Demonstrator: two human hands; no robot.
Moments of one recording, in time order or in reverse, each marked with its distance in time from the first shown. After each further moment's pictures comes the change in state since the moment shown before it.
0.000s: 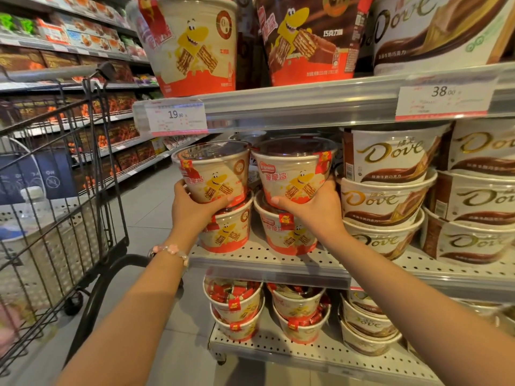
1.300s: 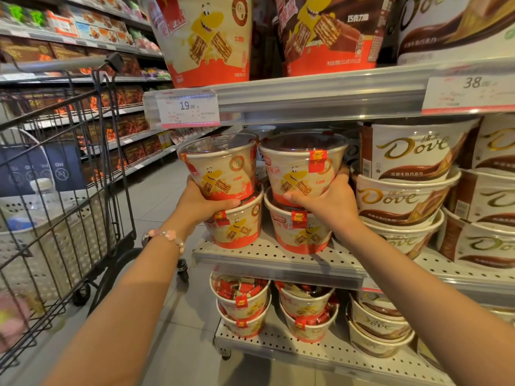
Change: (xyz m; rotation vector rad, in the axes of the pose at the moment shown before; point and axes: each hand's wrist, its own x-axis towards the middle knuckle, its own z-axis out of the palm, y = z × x) left_hand 0.014 0.008 -0.016 0.058 -0.264 -0.113; right_hand 0.009 -0.009 -0.004 -0.068 -0.051 0.127
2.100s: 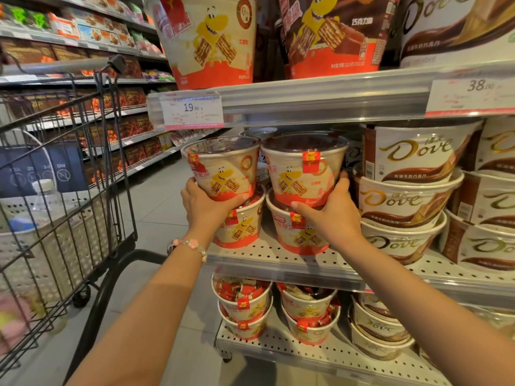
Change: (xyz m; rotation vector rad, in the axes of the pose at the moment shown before) left_hand -0.008 -0.010 0.026 0.105 0.344 0.064; right_hand -0.018 0.002 0.003 -0.203 0.055 -0.058
